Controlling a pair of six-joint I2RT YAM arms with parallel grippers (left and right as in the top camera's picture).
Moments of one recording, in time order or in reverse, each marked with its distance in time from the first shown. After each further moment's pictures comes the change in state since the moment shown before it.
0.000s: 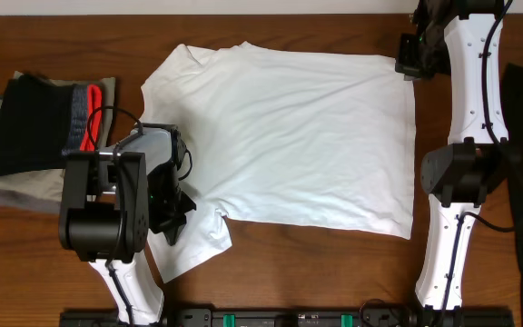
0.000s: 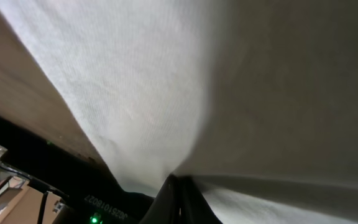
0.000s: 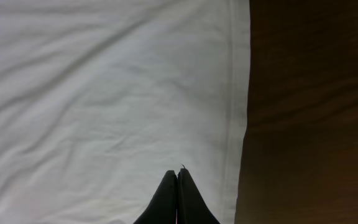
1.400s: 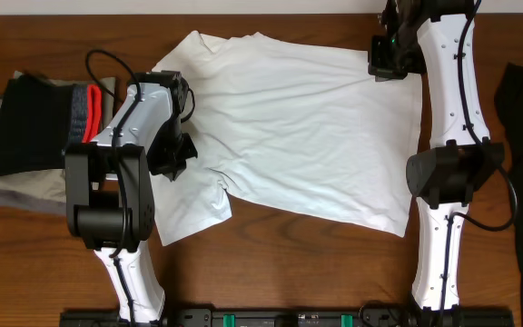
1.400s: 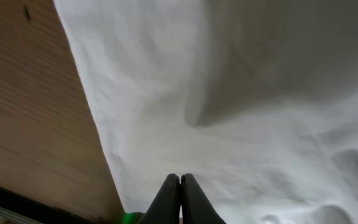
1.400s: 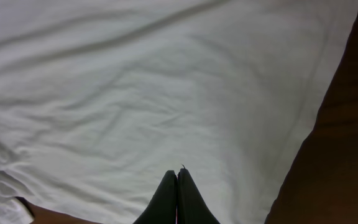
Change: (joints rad) left arm -0.015 0.068 0.427 -0.041 -0.088 0.190; right arm 0.104 0.000 0.002 -0.008 -0.062 0.000
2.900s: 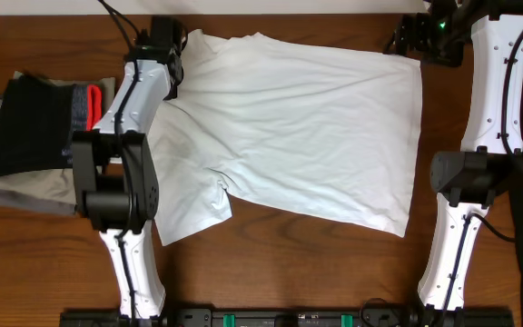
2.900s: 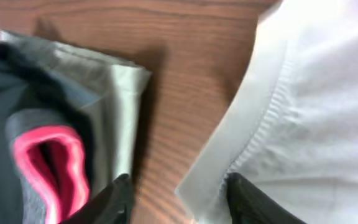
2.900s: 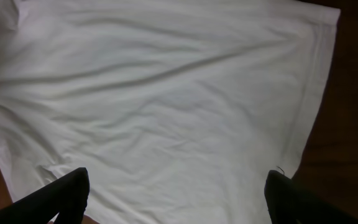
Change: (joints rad) left arm 0.015 0.119 0.297 0.504 -0.483 0.412; right arm -0.165 0.000 0.148 0.008 -0.230 -0.136
